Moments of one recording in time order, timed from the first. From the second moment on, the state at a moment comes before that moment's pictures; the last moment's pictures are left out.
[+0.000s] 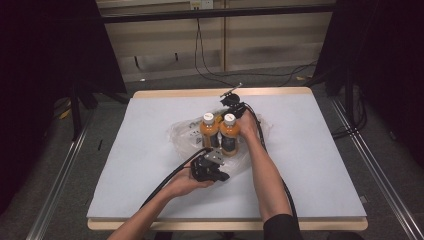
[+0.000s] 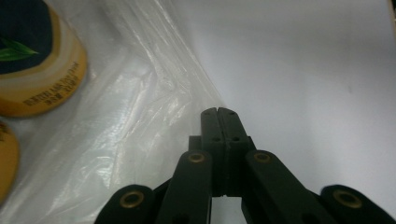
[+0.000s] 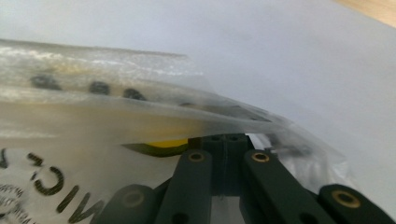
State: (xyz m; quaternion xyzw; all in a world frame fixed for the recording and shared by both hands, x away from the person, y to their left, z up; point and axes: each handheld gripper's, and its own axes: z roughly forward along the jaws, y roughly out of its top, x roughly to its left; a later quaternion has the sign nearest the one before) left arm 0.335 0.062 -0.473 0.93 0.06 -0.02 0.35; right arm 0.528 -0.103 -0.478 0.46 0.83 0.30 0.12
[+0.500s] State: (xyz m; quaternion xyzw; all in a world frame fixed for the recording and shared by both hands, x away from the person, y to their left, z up) left arm 0.347 0.074 -0.463 0.91 0.10 -0.02 0.41; right arm 0.502 -0.127 -0.444 0.43 0.81 0.39 0.07
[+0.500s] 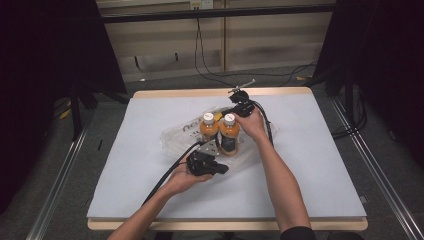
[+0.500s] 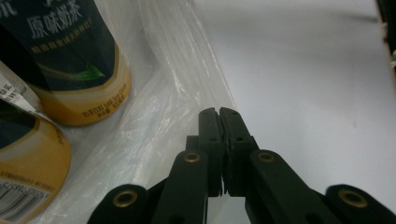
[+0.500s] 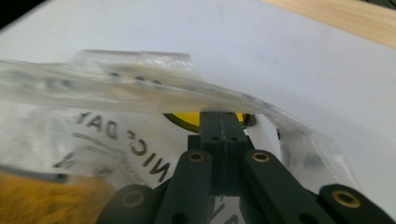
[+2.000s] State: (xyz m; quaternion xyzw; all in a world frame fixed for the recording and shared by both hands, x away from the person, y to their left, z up) left arm 0.334 0.185 -0.426 0.83 0.24 0.11 0.49; right arm 0.346 -0.230 -0.399 0.39 0.75 0.50 0.18
